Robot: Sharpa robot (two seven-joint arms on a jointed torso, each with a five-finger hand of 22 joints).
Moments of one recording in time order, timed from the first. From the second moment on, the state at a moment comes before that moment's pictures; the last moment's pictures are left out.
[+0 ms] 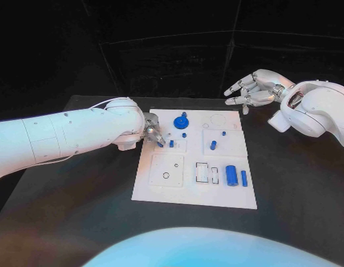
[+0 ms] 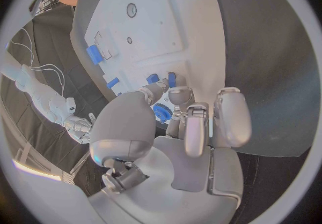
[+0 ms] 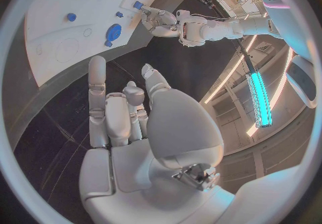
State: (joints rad) left arm 1.22 -0.73 -0.11 1.40 -1.12 0.11 -0.59; left_hand 1.07 -0.05 0.60 0.00 0.05 0.89 0.04 0.64 0.64 1.28 -0.04 1.07 0.90 1.47 -0.09 1.57 1.31 0.06 1.46 0.02 1.29 1.24; right arm 1.30 -0.74 -0.03 1.30 -0.88 -0.08 0.12; right_hand 1.35 0.03 -0.04 -0.01 0.30 0.89 0.16 0.18 0.07 1.22 0.07 1.08 1.02 1.47 -0.01 1.27 1.11 0.17 1.11 0.09 0.87 0.38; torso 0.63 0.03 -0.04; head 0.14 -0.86
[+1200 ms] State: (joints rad) left arm 1.22 -0.70 -0.11 1.36 -1.11 0.15 -0.61; left_hand 0.97 -0.05 0.59 0.00 0.05 0.91 0.03 0.67 0.64 1.29 -0.04 1.08 0.91 1.47 -0.10 1.57 1.31 0.06 1.47 0.01 1.29 1.25; right arm 1.30 -0.74 -0.03 1.30 -0.88 -0.08 0.12; right_hand 1.35 0.03 -0.04 -0.01 0.30 0.89 0.16 0.18 0.07 1.22 0.06 1.08 1.02 1.47 -0.01 1.26 1.11 0.17 1.11 0.09 0.87 0.38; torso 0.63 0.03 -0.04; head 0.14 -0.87
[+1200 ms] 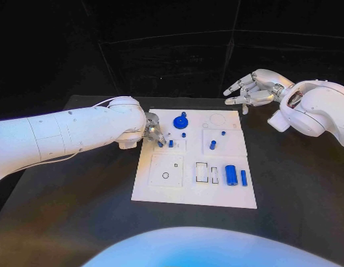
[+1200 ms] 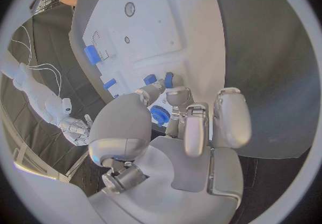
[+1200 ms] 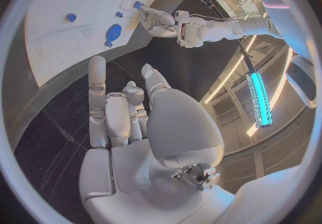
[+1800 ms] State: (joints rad) left arm 1.22 -0.70 -0.11 1.34 -1.10 0.17 -0.62; left_hand 0.89 -0.11 0.42 0.06 0.05 0.92 0.03 0.68 0.63 1.29 -0.04 1.08 0.90 1.47 -0.10 1.57 1.31 0.06 1.47 0.01 1.29 1.25; right arm 1.30 -0.74 -0.03 1.30 -0.88 -0.08 0.12; right_hand 1.35 0.03 -0.04 -0.01 0.30 0.89 0.16 0.18 0.07 1.21 0.07 1.08 1.01 1.47 -0.01 1.26 1.10 0.17 1.11 0.09 0.87 0.38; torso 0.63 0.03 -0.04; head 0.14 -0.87
